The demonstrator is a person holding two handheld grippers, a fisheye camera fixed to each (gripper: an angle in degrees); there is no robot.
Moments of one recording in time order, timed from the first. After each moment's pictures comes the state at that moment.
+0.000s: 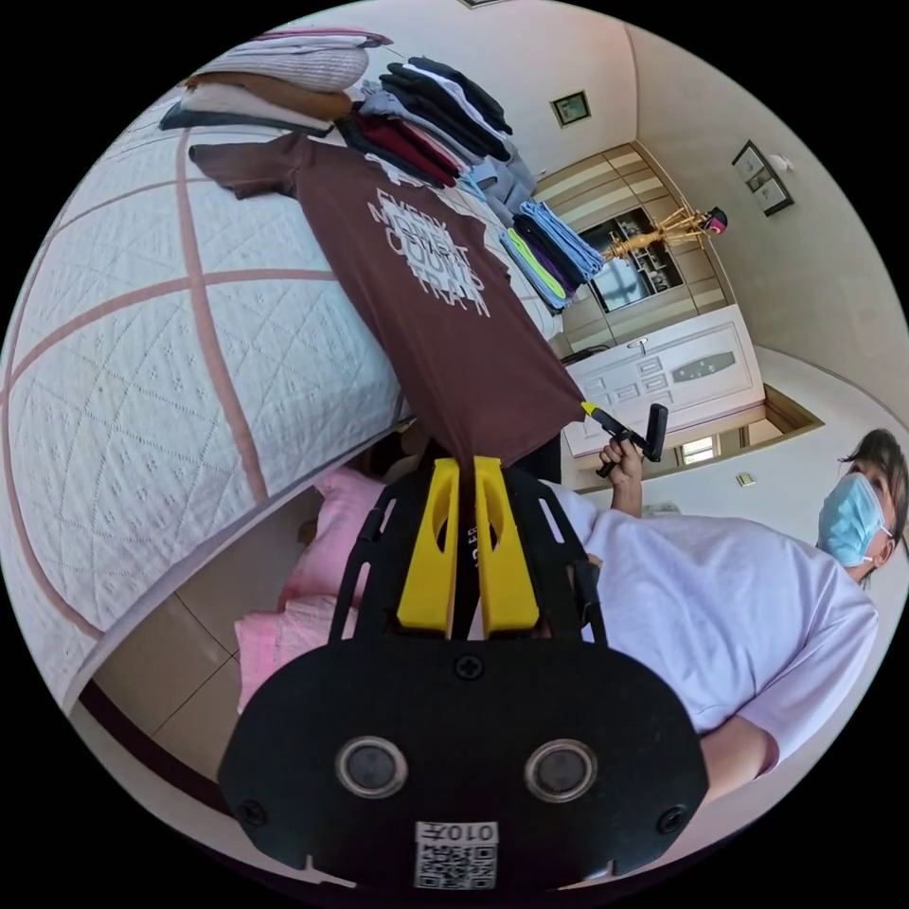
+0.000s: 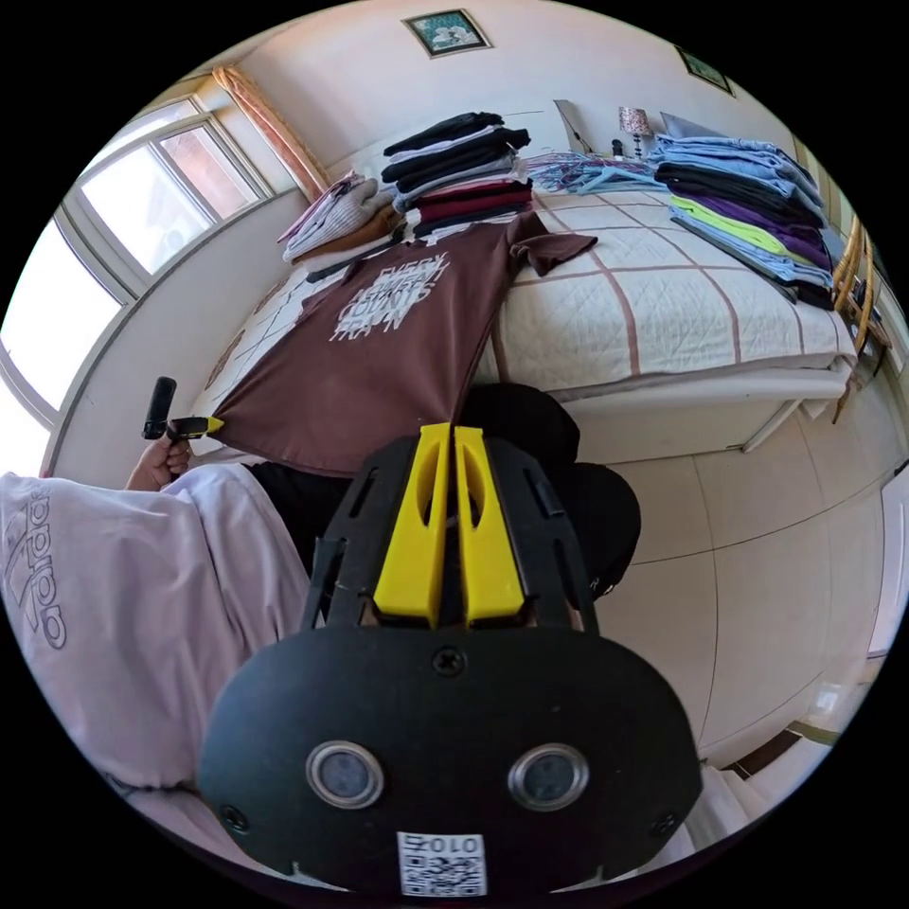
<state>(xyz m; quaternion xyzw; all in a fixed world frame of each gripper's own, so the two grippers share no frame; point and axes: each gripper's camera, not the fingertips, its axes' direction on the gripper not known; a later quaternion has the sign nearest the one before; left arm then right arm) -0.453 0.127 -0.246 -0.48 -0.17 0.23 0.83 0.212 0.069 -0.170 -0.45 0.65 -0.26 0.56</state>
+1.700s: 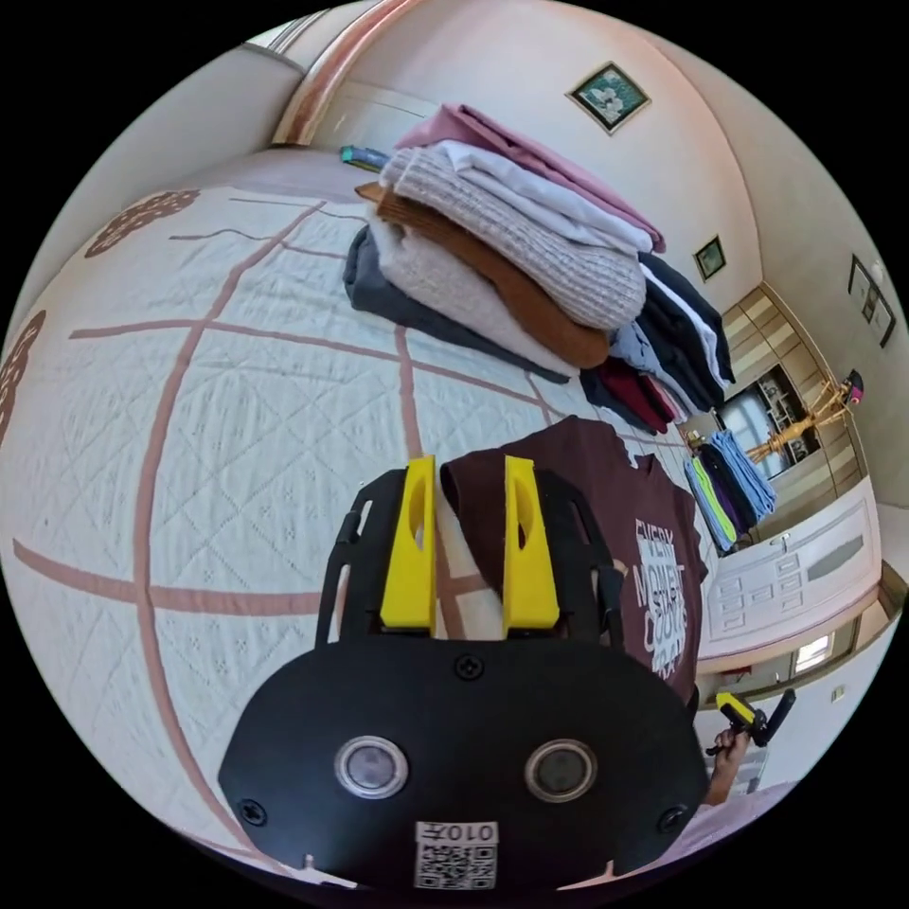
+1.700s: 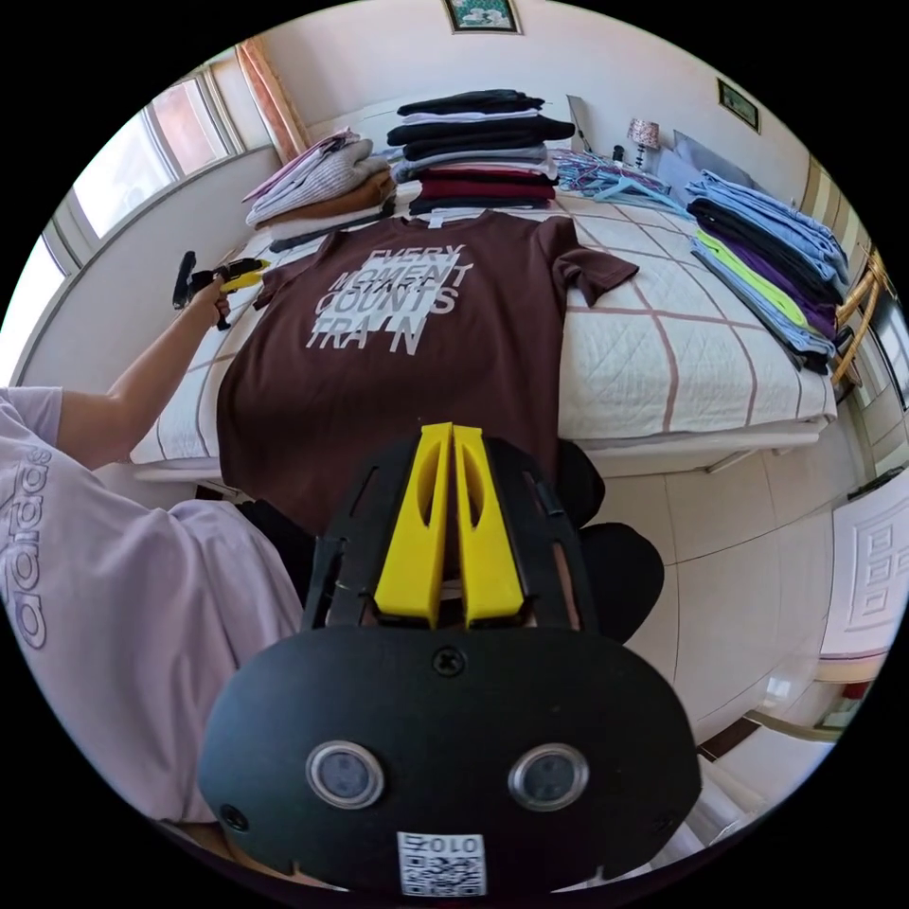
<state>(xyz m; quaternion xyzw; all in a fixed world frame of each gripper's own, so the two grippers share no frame) -0.478 -0.153 -0.049 -0.19 -0.35 0.26 0.88 0.271 0.164 -0.019 -0.46 0.70 -0.29 0.47</state>
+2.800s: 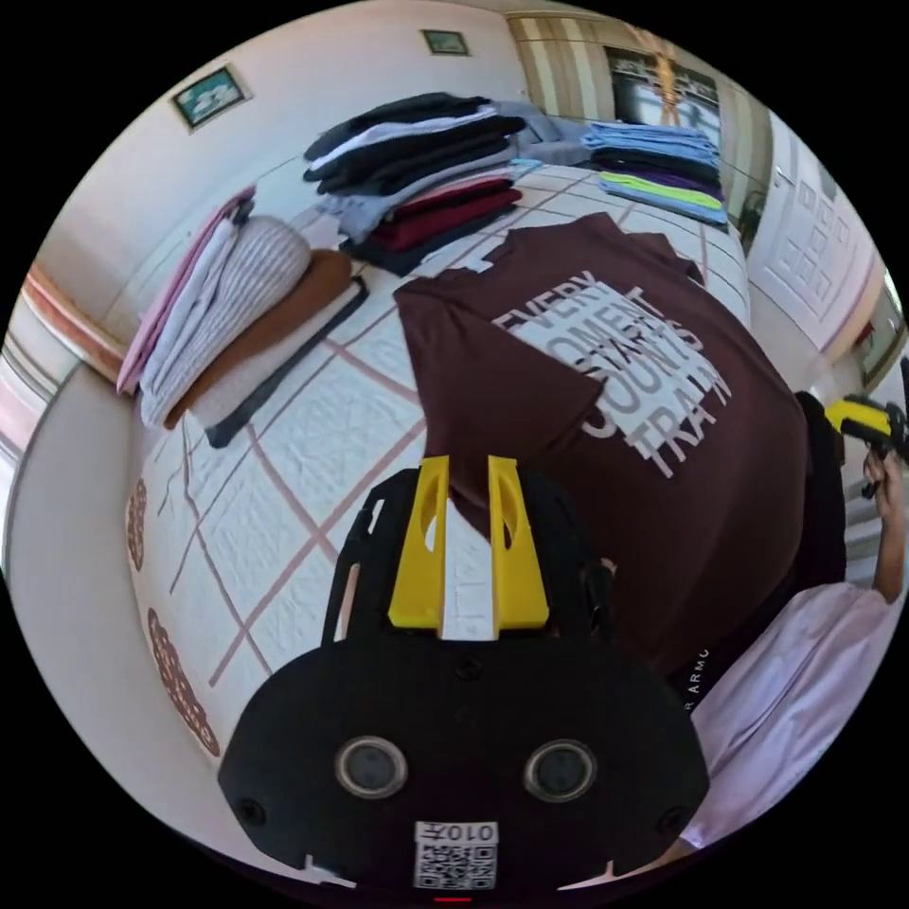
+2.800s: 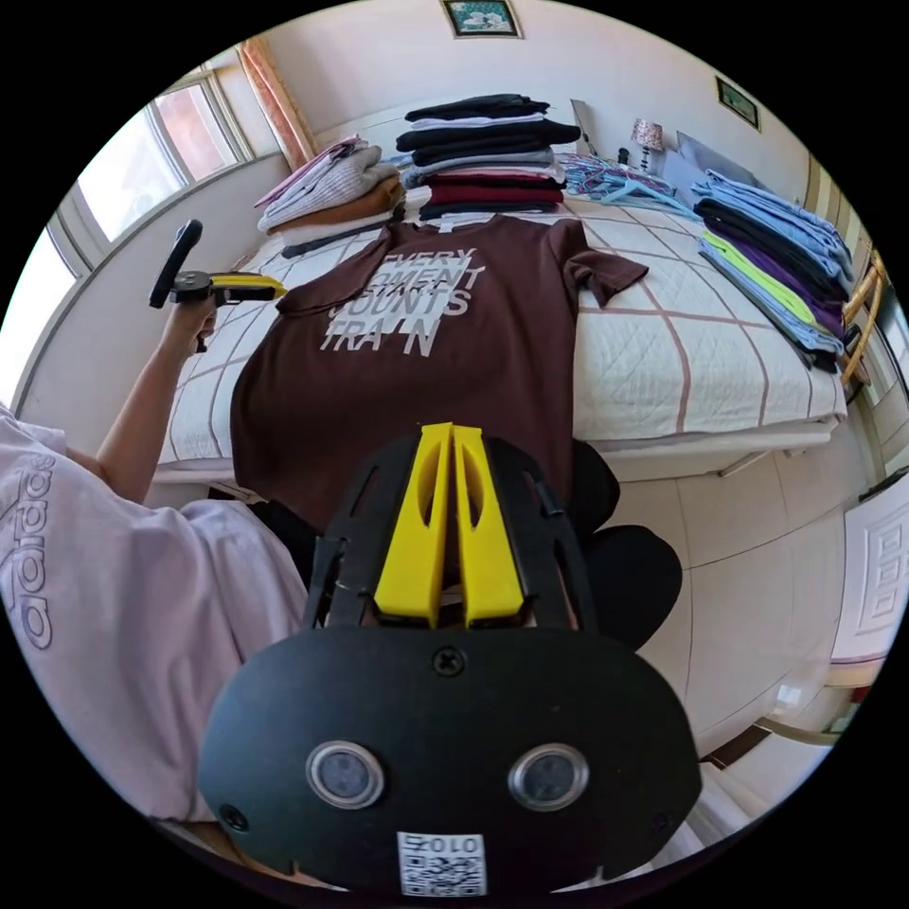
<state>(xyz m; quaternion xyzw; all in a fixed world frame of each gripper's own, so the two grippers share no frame) -0.316 0.055 0.102 -0.37 -0.42 0.56 0.61 0.238 0.151 0.004 -0.46 0.68 -0.29 0.49</state>
